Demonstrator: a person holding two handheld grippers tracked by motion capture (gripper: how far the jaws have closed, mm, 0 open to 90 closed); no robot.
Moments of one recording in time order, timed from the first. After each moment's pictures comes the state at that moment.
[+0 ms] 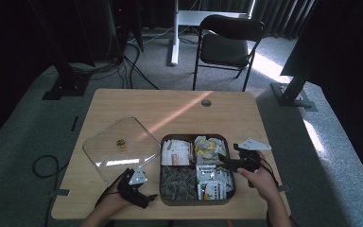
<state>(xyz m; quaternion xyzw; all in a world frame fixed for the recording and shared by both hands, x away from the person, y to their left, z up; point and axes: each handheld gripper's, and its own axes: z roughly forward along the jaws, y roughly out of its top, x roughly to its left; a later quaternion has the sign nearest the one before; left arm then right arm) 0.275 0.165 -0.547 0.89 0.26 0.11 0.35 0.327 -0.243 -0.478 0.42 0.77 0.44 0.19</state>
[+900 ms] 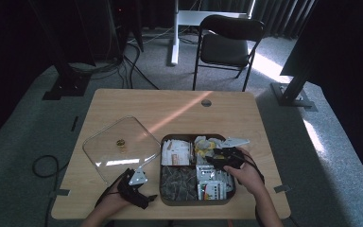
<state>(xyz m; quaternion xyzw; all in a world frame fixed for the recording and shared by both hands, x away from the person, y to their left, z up) 0.274 0.165 -0.547 0.90 0.26 0.11 0.35 0.352 -0.207 -0.500 0.37 0.83 0.40 0.12</state>
